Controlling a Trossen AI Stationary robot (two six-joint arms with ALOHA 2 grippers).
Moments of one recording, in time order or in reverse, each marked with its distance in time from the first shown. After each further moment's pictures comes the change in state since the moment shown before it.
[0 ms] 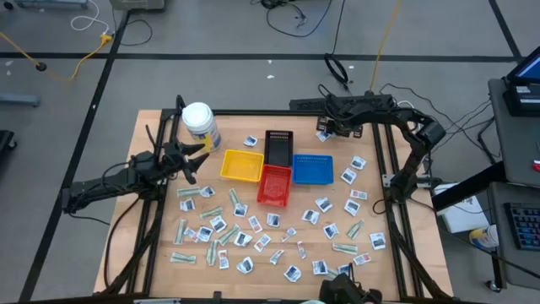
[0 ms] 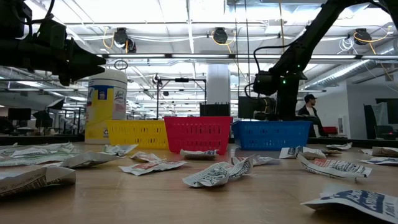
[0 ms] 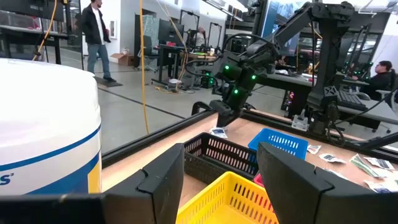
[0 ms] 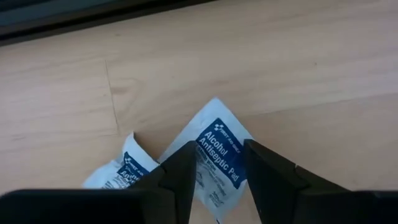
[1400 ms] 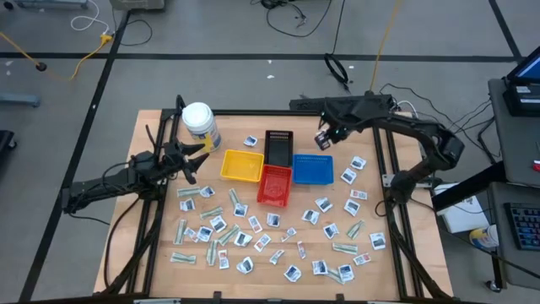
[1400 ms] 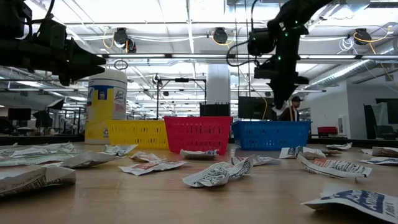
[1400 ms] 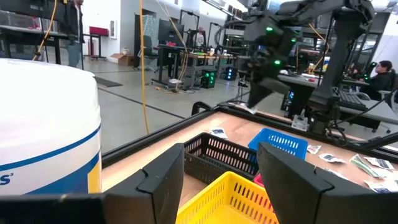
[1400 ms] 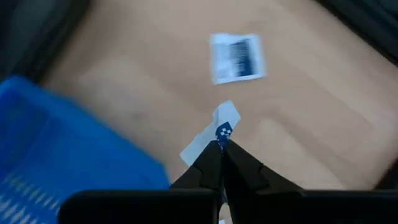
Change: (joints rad) left arm 0.000 0.000 0.000 0.000 0.000 0.000; right arm 0.280 -0.244 0.194 -0.485 -0.020 -0.523
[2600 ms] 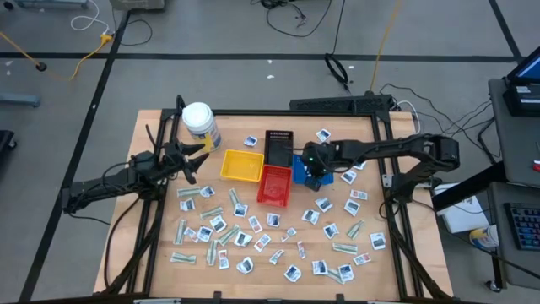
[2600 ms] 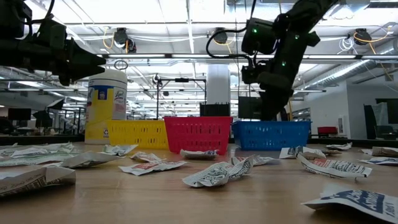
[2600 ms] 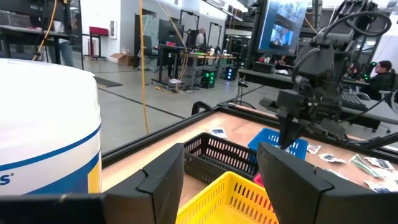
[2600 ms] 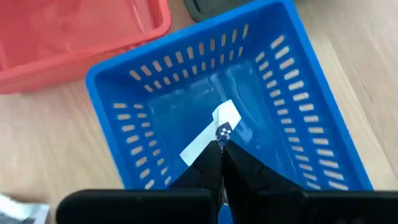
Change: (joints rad) left arm 0.000 0.000 0.000 0.000 0.000 0.000; right arm 0.359 0.015 -0.264 0.460 -0.067 -0.158
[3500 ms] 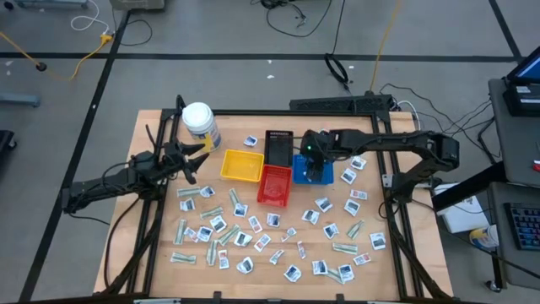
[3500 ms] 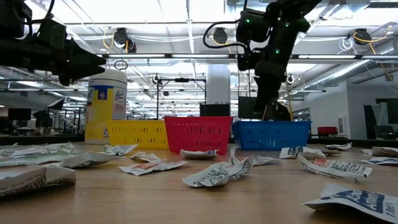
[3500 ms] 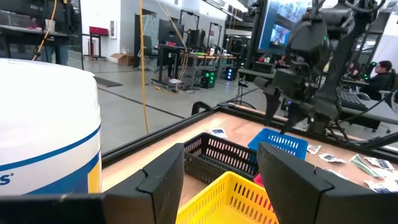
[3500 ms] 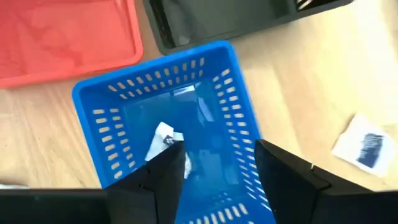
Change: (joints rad) left arm 0.000 0.000 0.000 0.000 0.000 0.000; right arm -0.065 0.000 0.190 -0.231 0.042 -0.162
